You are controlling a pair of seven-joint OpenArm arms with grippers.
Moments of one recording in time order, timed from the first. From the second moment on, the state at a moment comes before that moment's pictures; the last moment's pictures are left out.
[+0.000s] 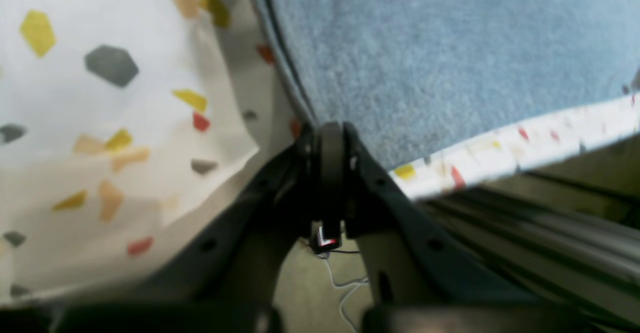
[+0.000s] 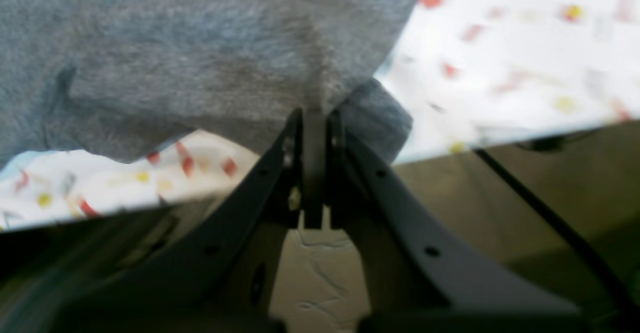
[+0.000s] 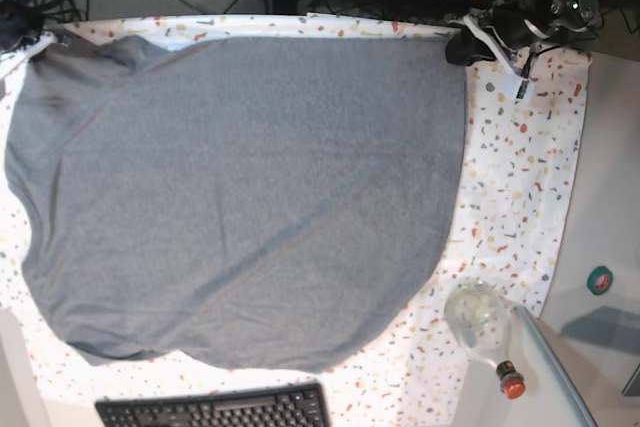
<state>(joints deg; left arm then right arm) 26.9 -12.4 -24.1 85.6 -31.3 -40.8 45.2 -14.6 -1.9 55.5 96.8 8.2 40.3 -66.1</state>
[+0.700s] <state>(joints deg) 14.5 -13.5 -23.5 89.4 -31.5 -36.2 55.0 -0.2 2.7 47.3 93.3 1.9 40.4 -70.6</state>
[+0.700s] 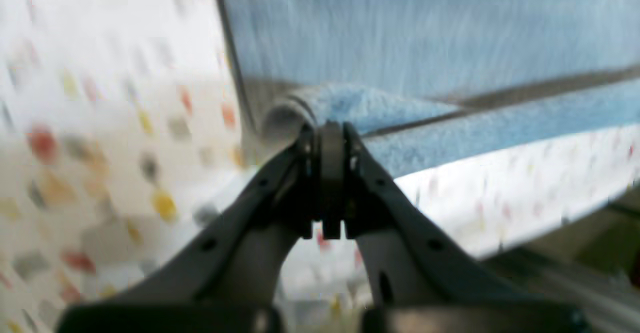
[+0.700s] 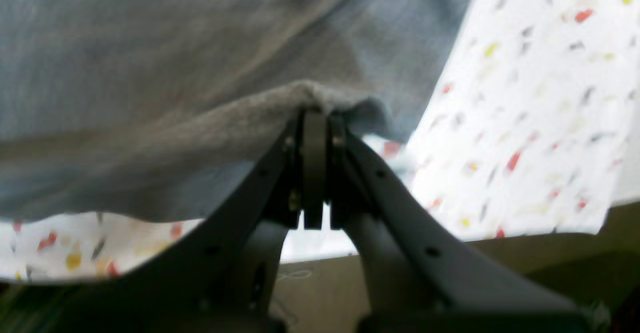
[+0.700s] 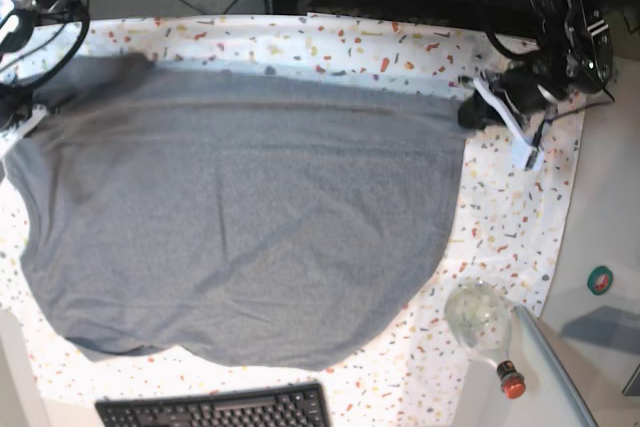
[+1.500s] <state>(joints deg) -2.9 -13.6 -15.1 75.2 -31.4 -27.7 55.3 17.1 12.0 37.9 64.2 0.8 40.3 -59.1</state>
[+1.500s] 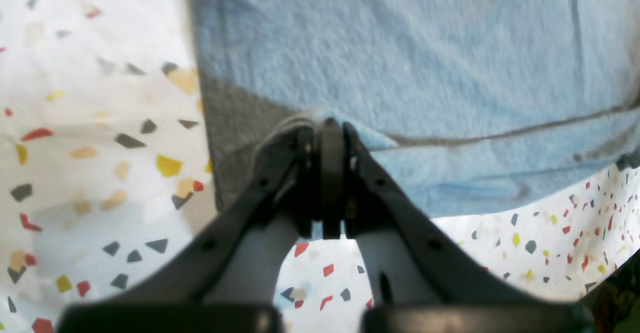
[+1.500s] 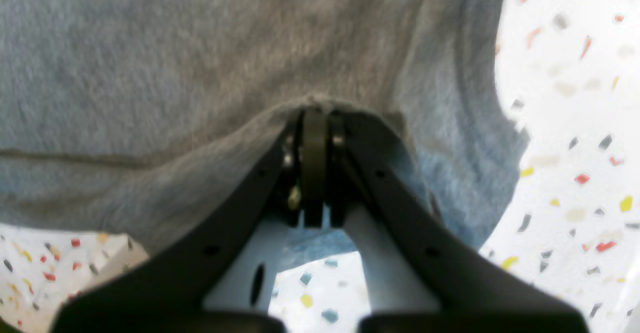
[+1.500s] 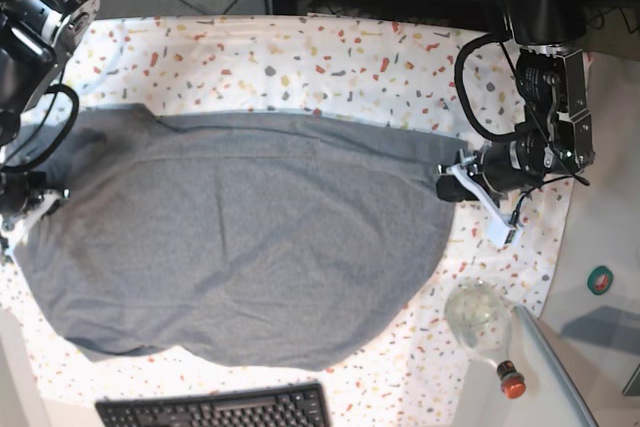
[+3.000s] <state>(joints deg) -9.2 -11.5 -8.8 61.5 -24.1 -25.5 40.8 24.3 15.8 28.2 46.8 0.7 33.9 -44.1</state>
